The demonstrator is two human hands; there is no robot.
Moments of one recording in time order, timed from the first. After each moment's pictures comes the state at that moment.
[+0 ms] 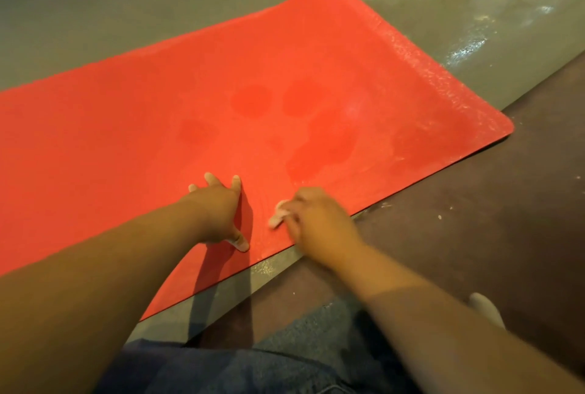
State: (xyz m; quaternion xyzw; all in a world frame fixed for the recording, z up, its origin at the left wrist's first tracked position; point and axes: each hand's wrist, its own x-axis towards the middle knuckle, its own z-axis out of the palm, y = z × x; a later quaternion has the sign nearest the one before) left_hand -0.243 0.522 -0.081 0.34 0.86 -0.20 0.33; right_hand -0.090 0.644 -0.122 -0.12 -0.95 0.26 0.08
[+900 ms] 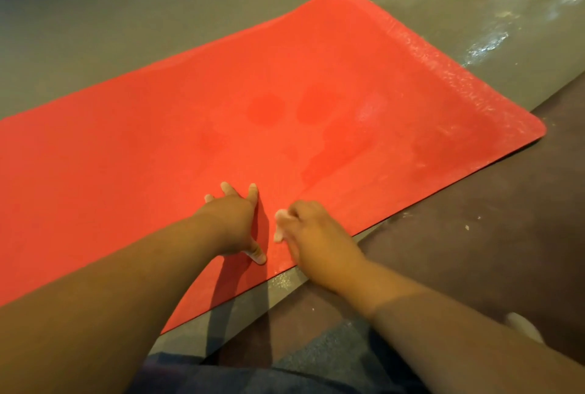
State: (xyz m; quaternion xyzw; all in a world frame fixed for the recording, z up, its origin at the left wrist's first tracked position) left_hand -0.243 0.523 -0.081 0.33 0.86 -0.20 0.33; right_hand -0.100 0.623 -0.121 -0.08 -0.96 0.26 0.10
